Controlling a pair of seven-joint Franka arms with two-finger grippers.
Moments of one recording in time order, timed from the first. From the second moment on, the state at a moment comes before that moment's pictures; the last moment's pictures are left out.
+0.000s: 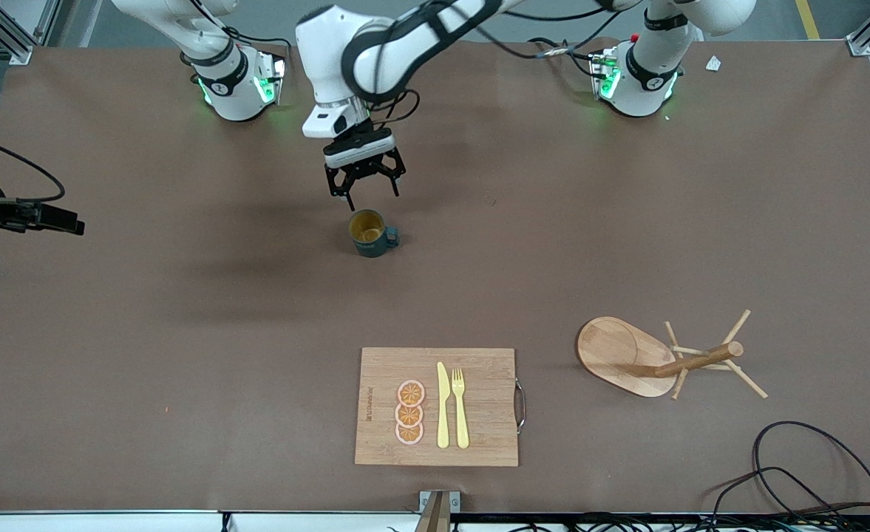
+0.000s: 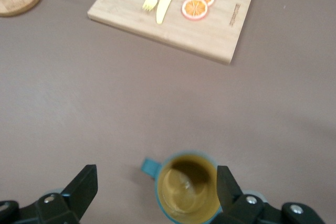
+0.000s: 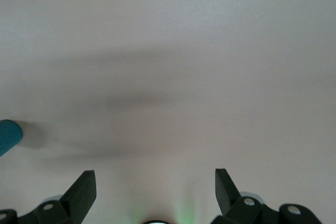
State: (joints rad) left arm -1.00 0.68 -0.20 -1.24 0.64 1.92 -1.73; right arm -0.01 0.17 -0.13 -1.54 0.00 1.50 -0.07
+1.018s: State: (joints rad) left arm -0.26 0.38 -0.19 -1.27 0.18 1.71 -0.40; right arm 0.31 0.17 -0.10 -1.61 0.01 1.50 1.17
